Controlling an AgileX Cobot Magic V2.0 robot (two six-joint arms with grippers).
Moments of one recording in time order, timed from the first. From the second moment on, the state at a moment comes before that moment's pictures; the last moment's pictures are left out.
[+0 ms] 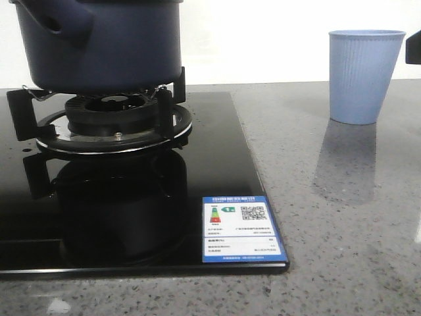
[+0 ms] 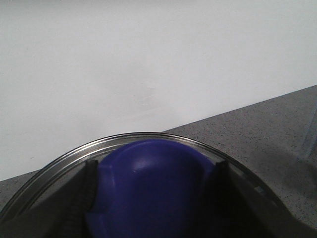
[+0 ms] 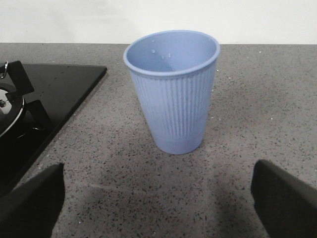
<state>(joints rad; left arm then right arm) -0.49 1.33 -0.99 -0.38 -0.10 0.38 -0.01 0.90 -0.38 -1.06 -0.34 1.03</state>
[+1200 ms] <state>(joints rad) -0.51 1.36 -1.00 -0.38 -0.09 0.36 -0.01 0.90 -0.38 -1.06 -0.34 1.03</state>
